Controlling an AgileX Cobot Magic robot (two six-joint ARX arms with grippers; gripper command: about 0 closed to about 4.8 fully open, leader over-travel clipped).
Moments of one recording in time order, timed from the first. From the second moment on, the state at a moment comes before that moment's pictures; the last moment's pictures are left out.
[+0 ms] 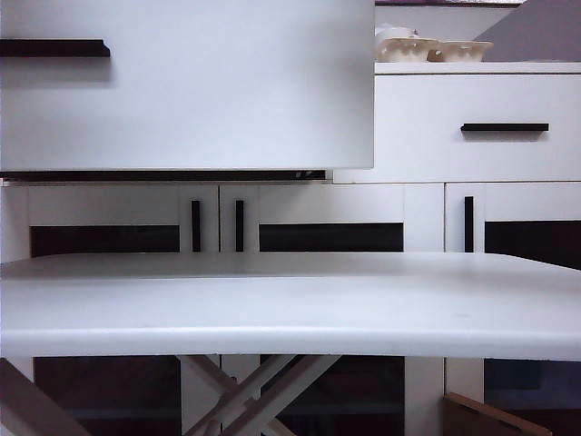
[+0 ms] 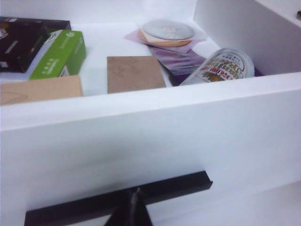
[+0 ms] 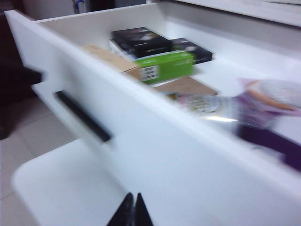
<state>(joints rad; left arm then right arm) -0.31 0.62 0.91 -0.54 -0.02 -0.08 0.99 1.06 1.04 -0.13 0.12 0.00</state>
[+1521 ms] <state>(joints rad) -0.31 0.84 0.80 -0.08 -0.11 0.01 0.85 1.31 0.93 0.37 0.27 0.03</state>
